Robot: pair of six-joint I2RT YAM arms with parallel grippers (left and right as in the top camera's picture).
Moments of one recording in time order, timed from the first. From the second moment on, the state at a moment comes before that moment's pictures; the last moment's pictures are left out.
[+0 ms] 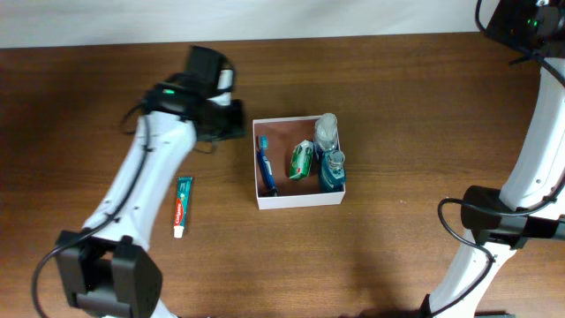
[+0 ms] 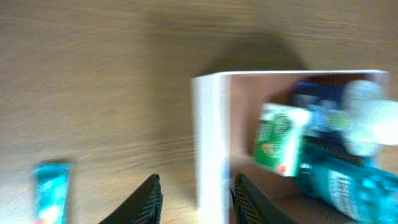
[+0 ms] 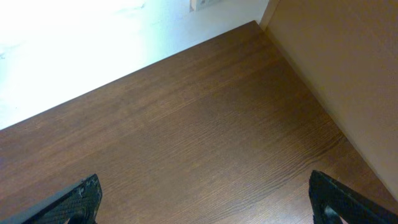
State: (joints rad) left arm -0.24 1.79 1.64 -1.03 0.13 -0.32; right arm -0.21 2.15 2.85 -1.51 0.27 0.17
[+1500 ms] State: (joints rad) left arm -0.06 1.79 1.01 -0.88 -0.07 -0.24; right arm -0.21 2.15 2.85 -1.51 0.27 0.17
